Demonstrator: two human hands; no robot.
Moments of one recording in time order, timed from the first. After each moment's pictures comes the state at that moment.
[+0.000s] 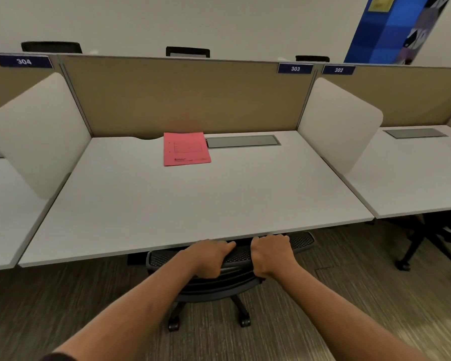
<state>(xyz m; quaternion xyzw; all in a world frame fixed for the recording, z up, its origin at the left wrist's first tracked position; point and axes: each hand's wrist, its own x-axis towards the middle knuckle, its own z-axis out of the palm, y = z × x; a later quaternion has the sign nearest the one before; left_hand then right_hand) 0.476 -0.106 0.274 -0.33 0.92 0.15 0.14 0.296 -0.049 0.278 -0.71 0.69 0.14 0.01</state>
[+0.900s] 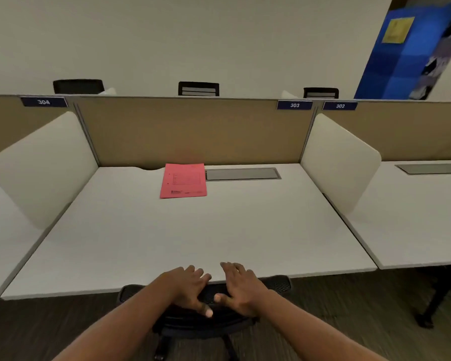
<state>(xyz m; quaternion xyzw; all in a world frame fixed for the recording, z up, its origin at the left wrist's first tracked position) 0.425 -0.153 0.297 -0.37 0.89 0.12 0.25 0.228 -0.105 0.268 -0.80 0.57 0.04 0.18</state>
